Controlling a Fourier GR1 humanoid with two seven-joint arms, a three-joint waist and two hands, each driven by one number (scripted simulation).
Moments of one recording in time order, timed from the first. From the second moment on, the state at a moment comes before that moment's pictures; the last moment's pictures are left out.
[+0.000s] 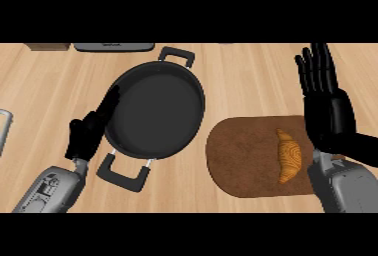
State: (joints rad) left arm -0.27 0.37 -0.29 -1.33 0.18 0.17 0.02; right arm -0.31 -0.21 0.09 -1.67 -0.16 -0.22 -0.11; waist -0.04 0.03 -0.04
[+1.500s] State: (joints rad) left arm -0.01 0.53 -0.13 -1.47 0.17 0.25 0.07; right arm 0.28 -0.51 0.13 -2.08 0.81 -0.16 0.83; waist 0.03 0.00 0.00
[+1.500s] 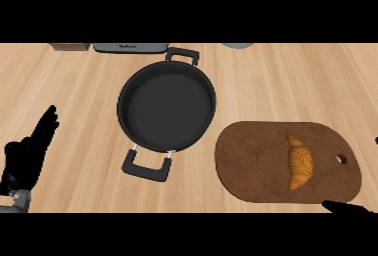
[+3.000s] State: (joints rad) left arm -0.01 0.49 -0.10 -1.49 0.12 0.23 0.11; right arm -0.29 -0.36 0.19 -1.50 0.58 0.36 1.10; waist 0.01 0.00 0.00
